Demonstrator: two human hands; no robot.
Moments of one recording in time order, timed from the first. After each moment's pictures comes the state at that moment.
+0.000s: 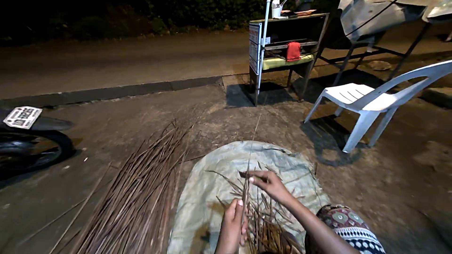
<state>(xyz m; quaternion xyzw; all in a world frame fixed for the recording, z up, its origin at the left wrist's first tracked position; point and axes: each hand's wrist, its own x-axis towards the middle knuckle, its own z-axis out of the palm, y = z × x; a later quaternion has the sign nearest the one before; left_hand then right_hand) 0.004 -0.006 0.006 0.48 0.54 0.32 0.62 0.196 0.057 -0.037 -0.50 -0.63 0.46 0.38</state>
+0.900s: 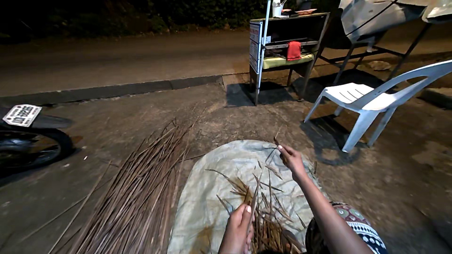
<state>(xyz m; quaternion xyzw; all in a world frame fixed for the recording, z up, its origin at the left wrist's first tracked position) -0.001 -0.016 0.011 0.52 0.51 0.24 0.64 0.253 0.099 -0.046 -0.58 -0.36 0.39 0.61</state>
